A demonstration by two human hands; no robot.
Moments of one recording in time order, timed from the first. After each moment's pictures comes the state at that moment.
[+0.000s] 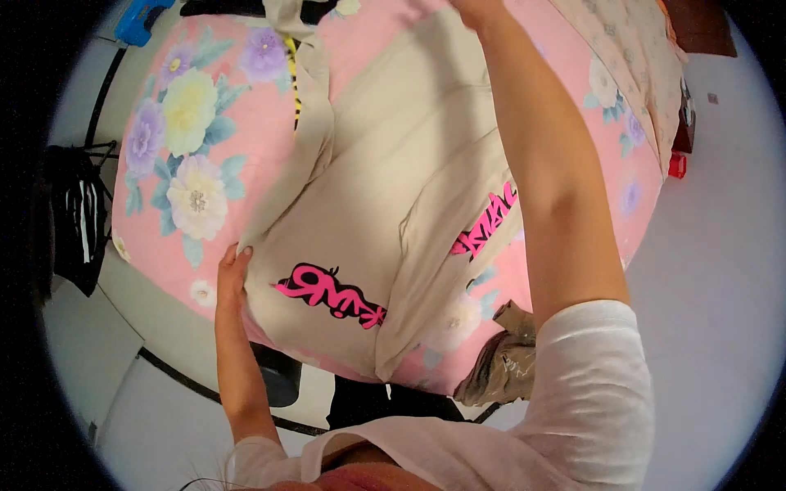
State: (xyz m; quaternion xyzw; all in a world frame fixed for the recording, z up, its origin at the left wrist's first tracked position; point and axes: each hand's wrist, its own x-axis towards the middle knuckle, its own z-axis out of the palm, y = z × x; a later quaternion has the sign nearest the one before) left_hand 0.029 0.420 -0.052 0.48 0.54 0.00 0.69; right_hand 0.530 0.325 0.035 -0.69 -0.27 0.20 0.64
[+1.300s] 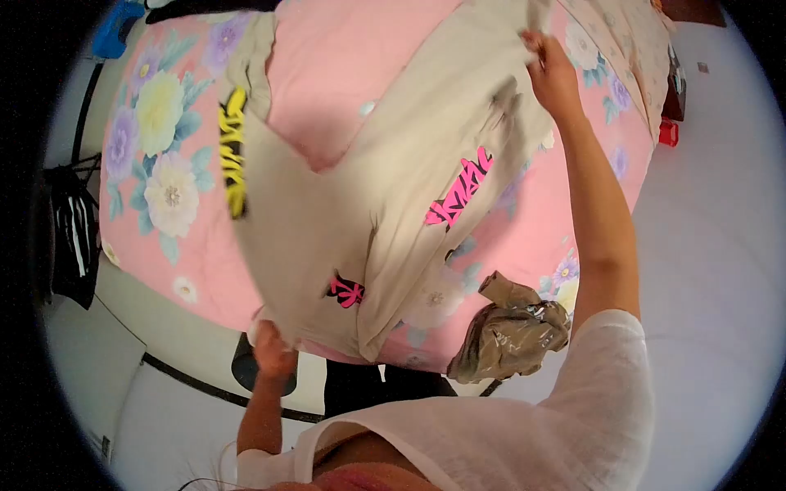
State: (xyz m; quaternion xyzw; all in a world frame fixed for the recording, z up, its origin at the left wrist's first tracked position) left_hand -0.028 0.286 0.022 0.90 0.18 0.07 0.39; right_hand 0.517 0.096 0.036 -0.88 -0.36 0.03 0.32
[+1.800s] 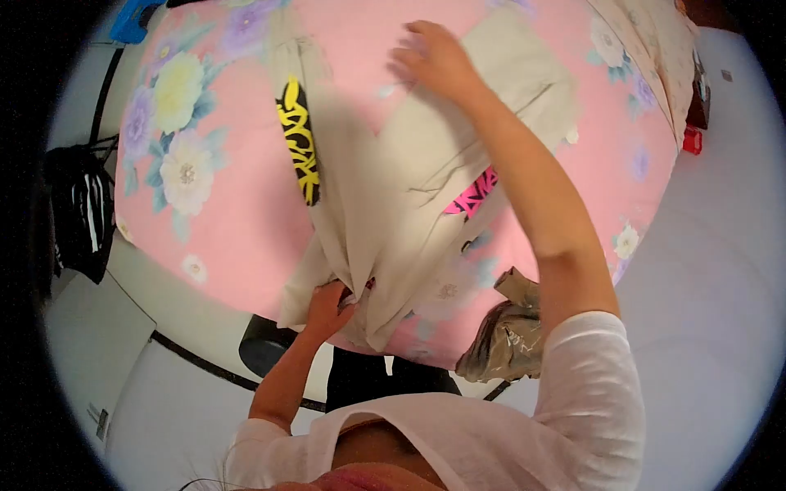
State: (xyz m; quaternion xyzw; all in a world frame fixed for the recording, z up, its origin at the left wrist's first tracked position) left_hand 0.002 0.236 -0.034 0.84 0.16 -0.18 0.49; right_hand 0.423 0.221 -0.007 -0.84 -0.39 0.12 0.35
